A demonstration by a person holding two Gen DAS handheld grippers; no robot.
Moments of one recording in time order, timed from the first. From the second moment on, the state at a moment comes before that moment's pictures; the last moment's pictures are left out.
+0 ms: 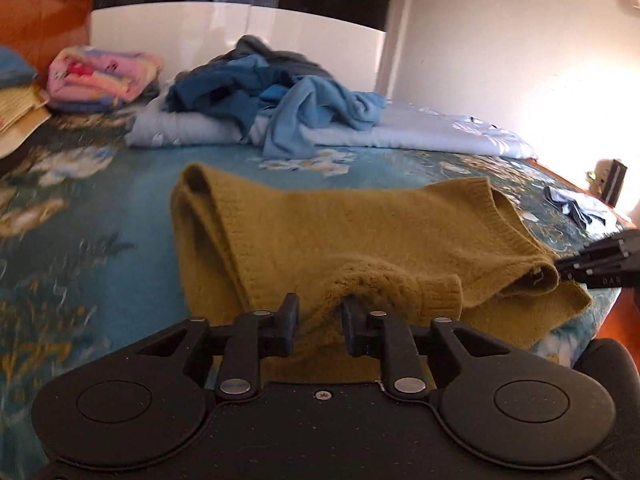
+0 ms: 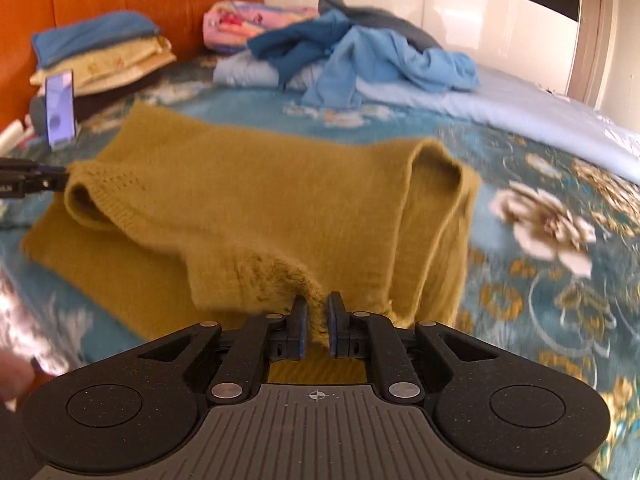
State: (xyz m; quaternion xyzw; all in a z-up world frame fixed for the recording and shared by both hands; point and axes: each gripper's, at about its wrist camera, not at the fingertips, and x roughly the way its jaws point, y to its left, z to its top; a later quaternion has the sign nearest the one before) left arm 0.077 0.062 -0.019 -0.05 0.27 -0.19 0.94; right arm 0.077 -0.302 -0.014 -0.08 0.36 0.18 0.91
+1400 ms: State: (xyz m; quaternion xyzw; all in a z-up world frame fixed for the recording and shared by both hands) left arm 0.081 0.017 0.002 -0.02 0.34 -0.11 0.93; right arm 0.088 -0.368 -0.041 0.17 0.40 0.06 0.90
